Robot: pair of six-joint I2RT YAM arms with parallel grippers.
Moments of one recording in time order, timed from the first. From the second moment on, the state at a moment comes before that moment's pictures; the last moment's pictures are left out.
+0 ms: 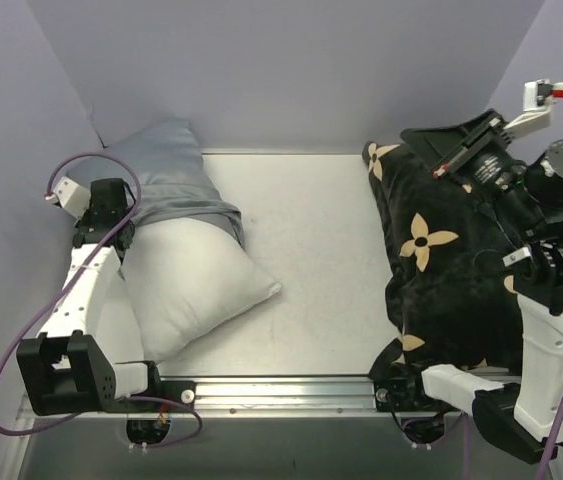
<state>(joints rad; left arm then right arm) 0.07 1.30 1.06 -0.43 -0.59 -0.86 0.19 1.16 1.92 -0.70 -0.31 0.77</state>
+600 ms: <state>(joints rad) -0.42 1.05 0.68 -0.37 -0.76 -1.05 0.81 1.24 1.00 -0.35 -0.08 0.73</state>
